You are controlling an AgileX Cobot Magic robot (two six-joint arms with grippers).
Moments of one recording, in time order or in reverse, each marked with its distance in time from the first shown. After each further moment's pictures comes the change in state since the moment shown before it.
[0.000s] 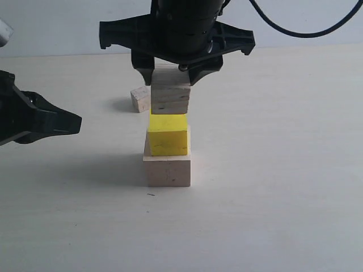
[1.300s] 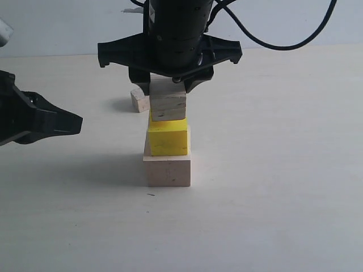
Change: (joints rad) left arm 0.000 0.000 0.000 -0.006 0.007 0.000; right arm 0.004 0.070 -0.002 -0.047 -0.031 -0.004
